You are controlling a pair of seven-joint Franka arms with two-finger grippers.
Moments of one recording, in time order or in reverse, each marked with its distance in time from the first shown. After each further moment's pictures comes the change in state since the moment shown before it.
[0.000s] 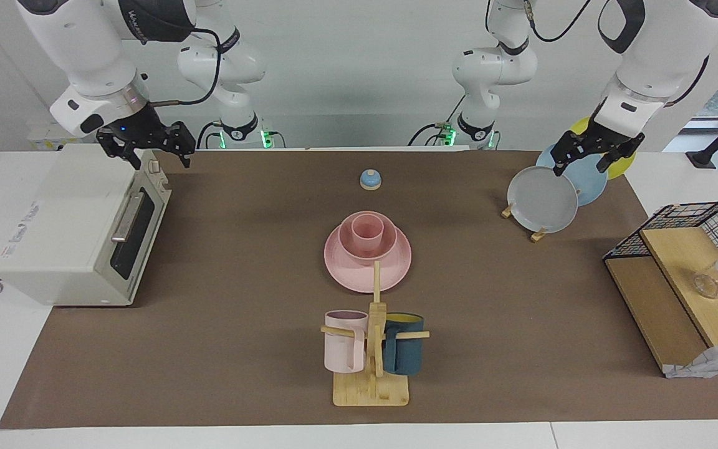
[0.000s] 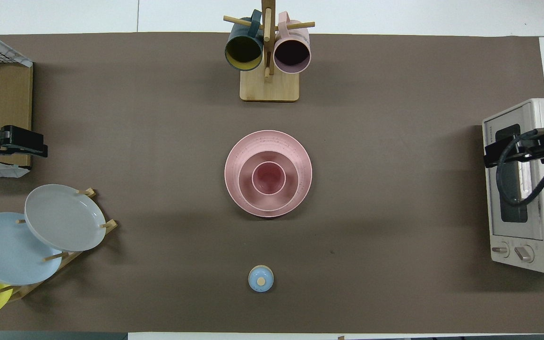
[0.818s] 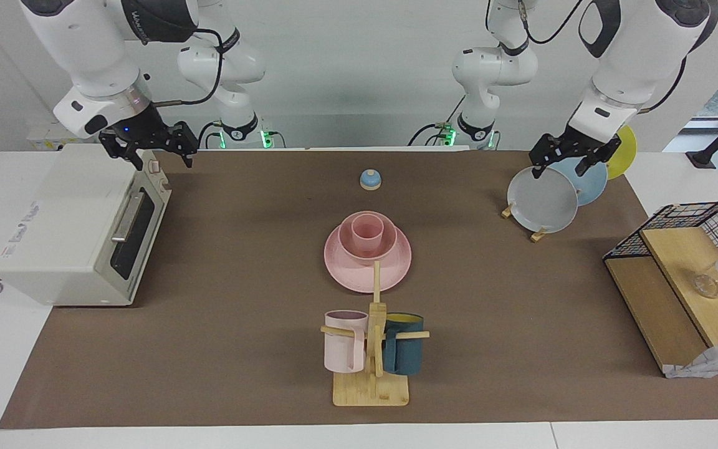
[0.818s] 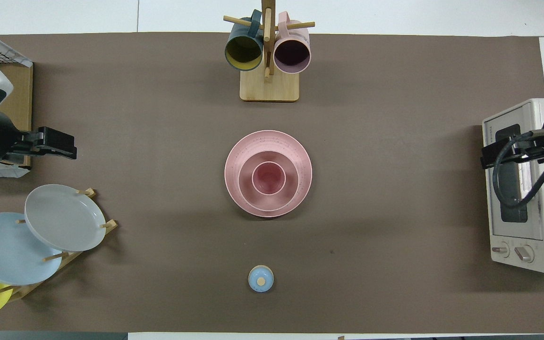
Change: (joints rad) left arm -0.063 0.004 0.005 -0.006 -0.009 0.003 -0.032; right arm 0.003 0.001 0.001 0.000 0.000 0.000 -0.006
